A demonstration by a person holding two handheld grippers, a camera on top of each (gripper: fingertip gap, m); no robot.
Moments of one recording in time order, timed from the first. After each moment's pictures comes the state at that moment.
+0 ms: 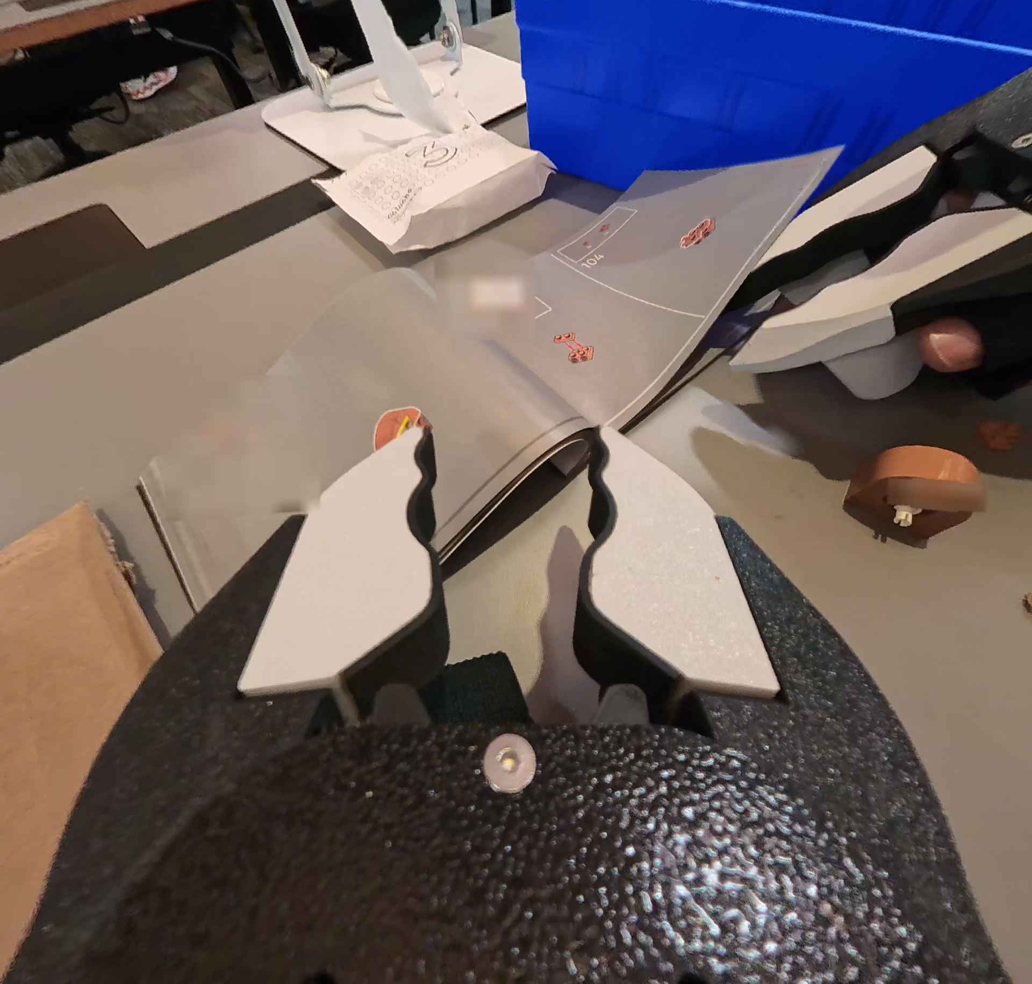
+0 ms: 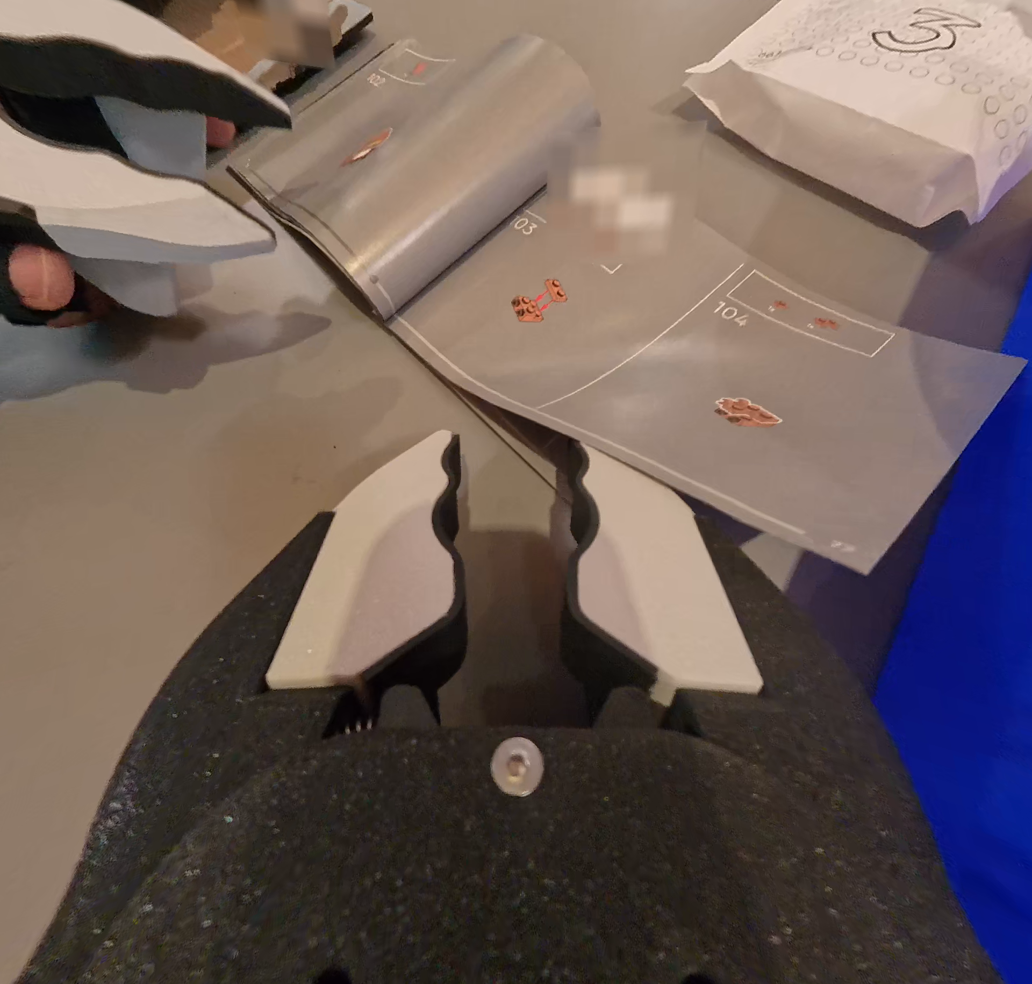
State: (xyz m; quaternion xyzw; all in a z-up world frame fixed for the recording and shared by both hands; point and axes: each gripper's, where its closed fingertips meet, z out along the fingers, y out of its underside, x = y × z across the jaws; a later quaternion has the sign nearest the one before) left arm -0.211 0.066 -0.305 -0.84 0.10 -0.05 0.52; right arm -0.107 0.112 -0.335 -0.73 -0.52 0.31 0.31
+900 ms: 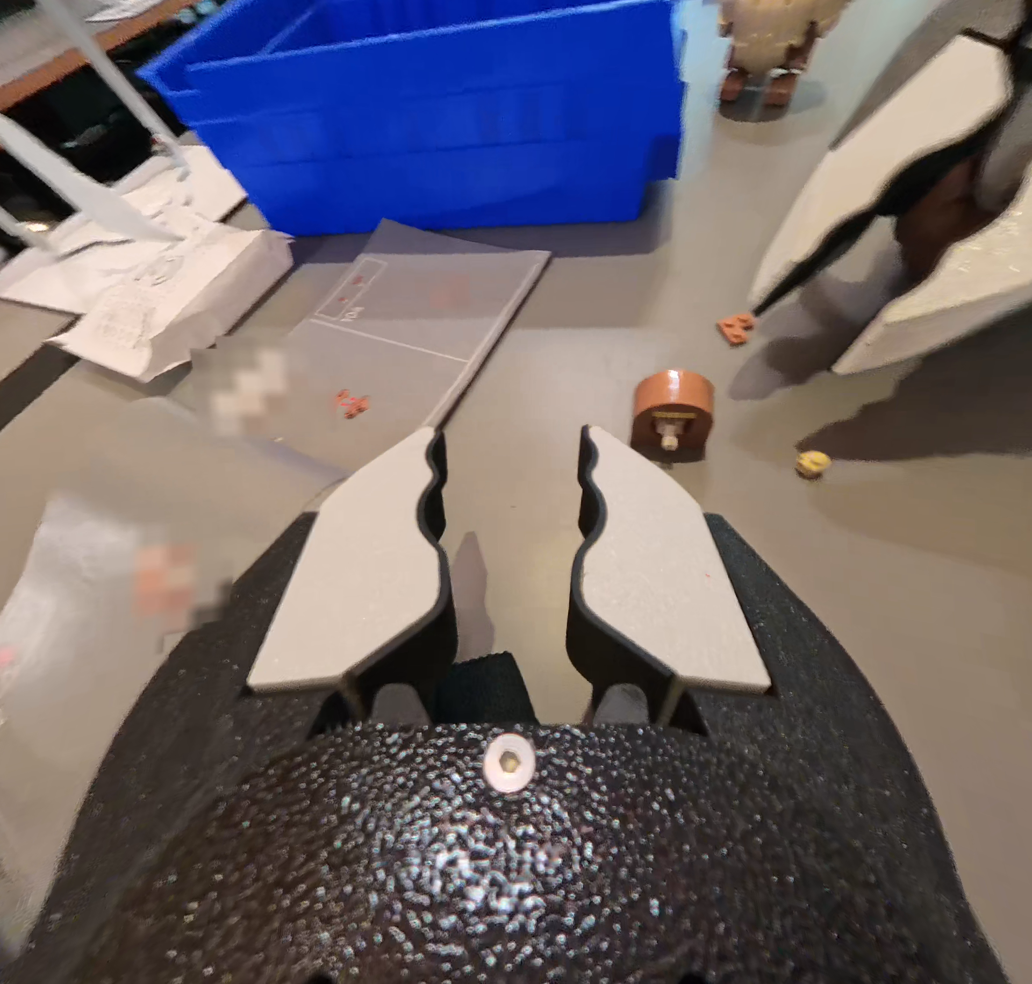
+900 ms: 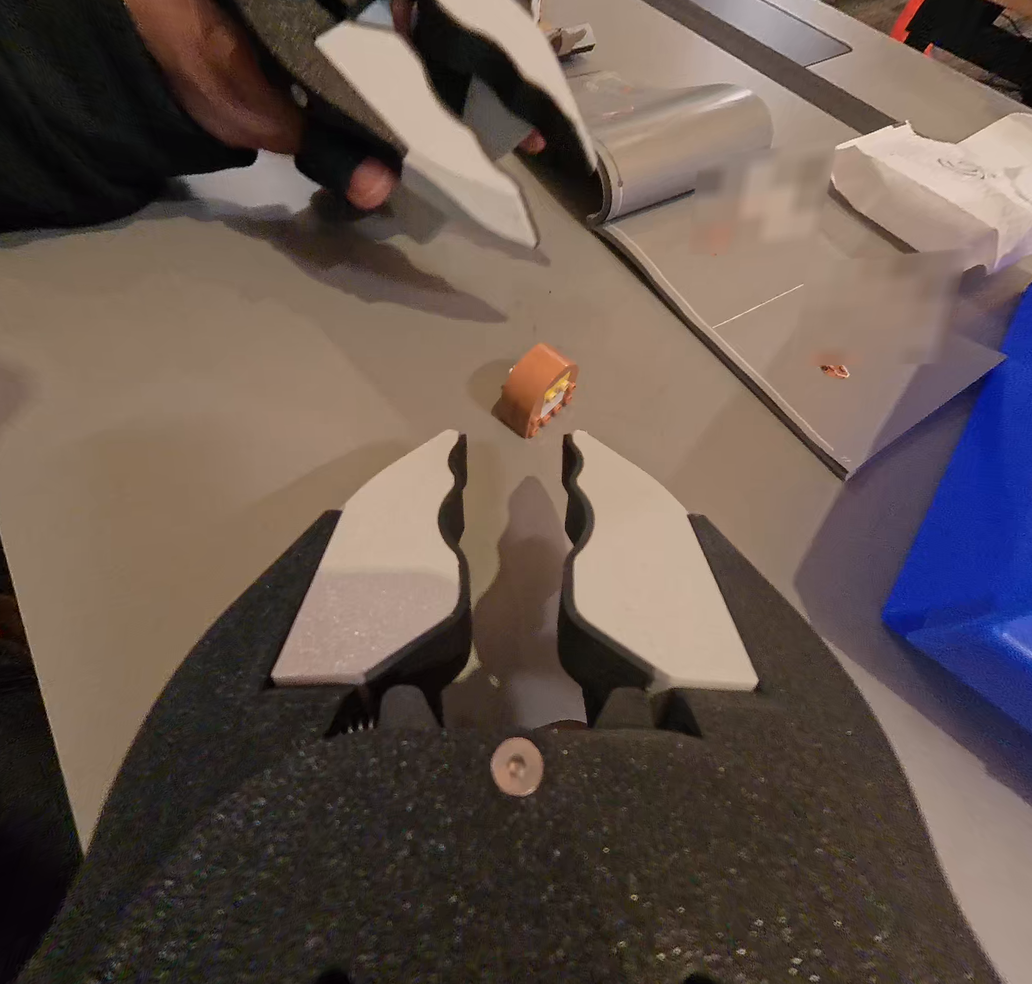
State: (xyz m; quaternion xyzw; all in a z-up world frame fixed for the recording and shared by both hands) left arm -0.123 0.039 -0.308 -0.79 0.31 -0.11 0.52; right arm -0.027 0.009 -0.318 -0.62 -0.60 0.31 0.39
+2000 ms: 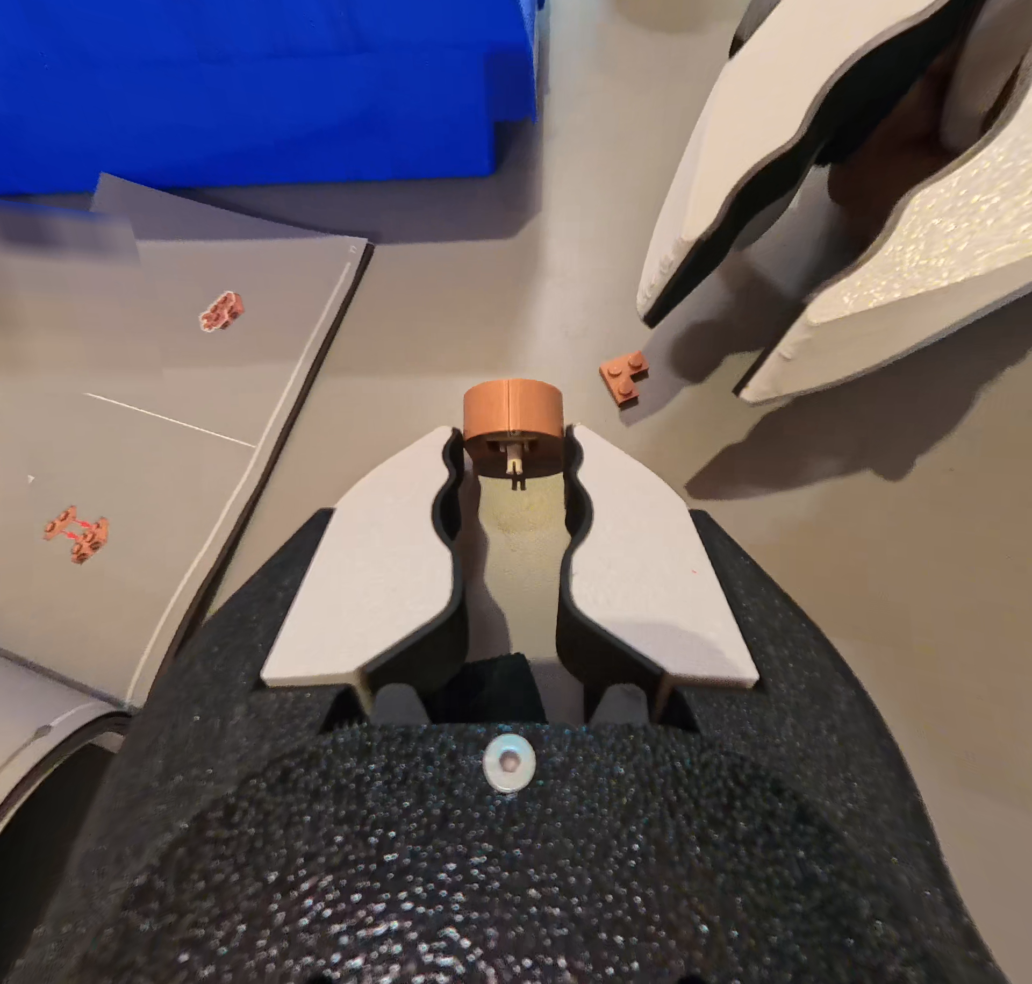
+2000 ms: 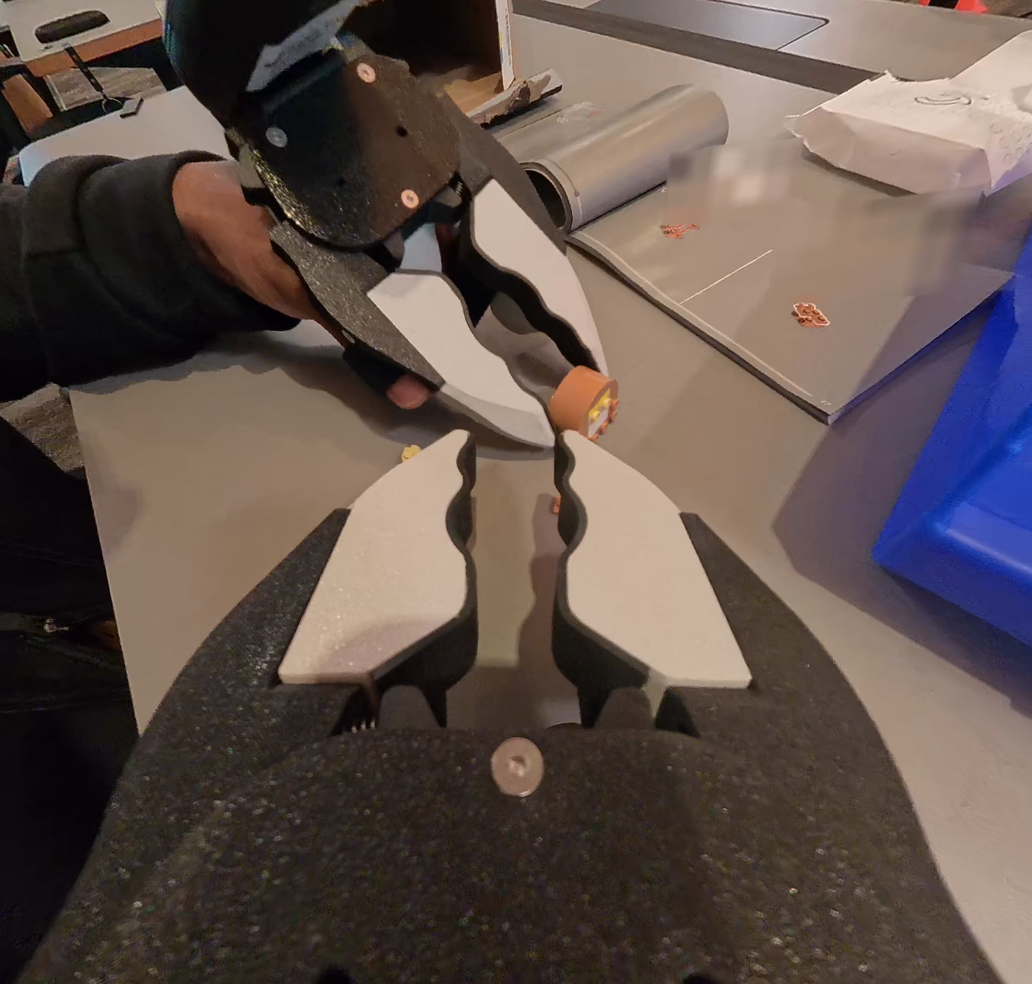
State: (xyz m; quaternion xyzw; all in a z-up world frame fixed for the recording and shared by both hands) left arm -0.035 0.054 -0.348 -0.84 0.36 -0.13 0.39; right arm -0.007 0.025 -0.307 -0.65 -0.54 0.39 0.36
